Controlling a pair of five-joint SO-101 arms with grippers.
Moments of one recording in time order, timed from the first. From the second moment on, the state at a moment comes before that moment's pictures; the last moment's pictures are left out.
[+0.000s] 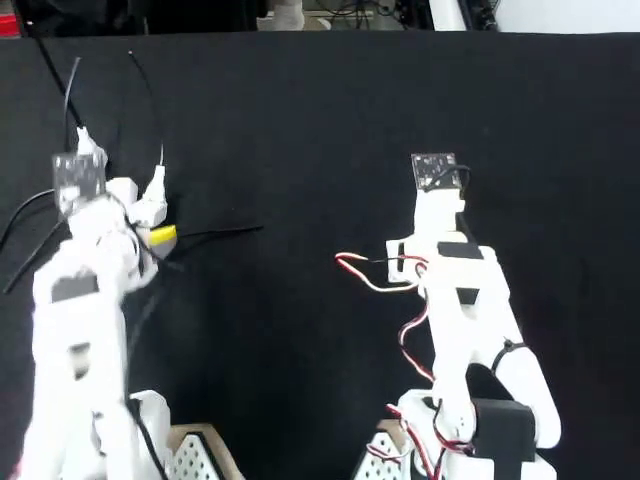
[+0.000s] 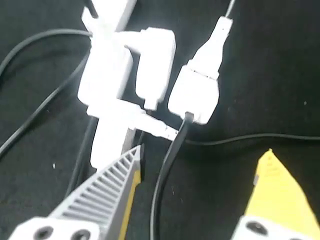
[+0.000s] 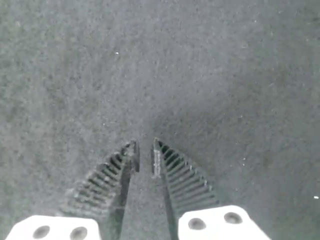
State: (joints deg) left arm -20.2 -47.3 67.9 33.5 -5.1; right arm 3.3 -19.4 57.3 38.9 4.0
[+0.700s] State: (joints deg) left arm -15.4 -103.4 96.7 52.8 -8.7; right arm 3.2 -67.3 90.8 25.8 4.0
